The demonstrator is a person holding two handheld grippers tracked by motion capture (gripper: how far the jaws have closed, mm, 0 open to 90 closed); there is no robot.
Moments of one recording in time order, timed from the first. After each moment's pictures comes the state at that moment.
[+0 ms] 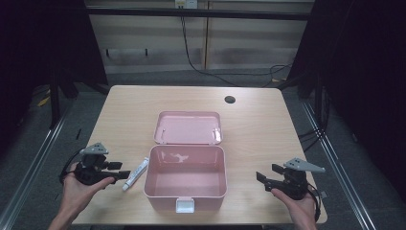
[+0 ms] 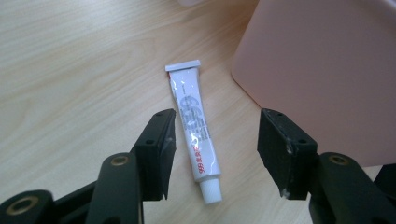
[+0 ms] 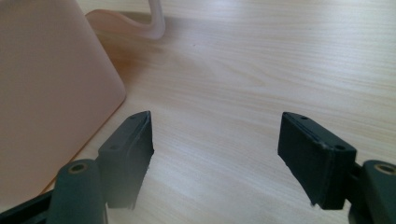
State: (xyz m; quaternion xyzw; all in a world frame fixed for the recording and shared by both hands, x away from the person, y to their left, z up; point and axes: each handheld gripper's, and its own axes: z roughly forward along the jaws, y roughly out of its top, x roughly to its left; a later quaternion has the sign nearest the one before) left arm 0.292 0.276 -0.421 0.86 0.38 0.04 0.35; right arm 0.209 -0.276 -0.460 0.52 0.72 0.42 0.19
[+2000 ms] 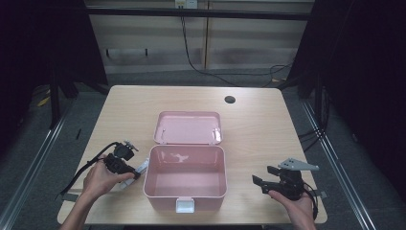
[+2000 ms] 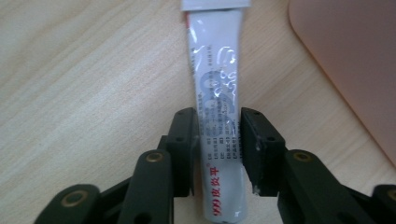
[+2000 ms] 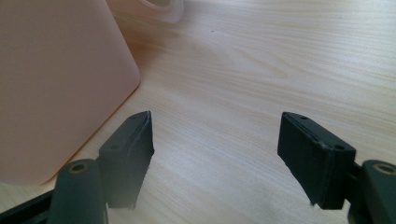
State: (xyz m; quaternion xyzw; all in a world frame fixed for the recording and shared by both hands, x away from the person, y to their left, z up) left arm 0.336 0.225 -0.468 0.91 0.39 -0.01 0.16; right arm 0.211 -0.269 -0.462 0.50 0.74 0.41 0.16
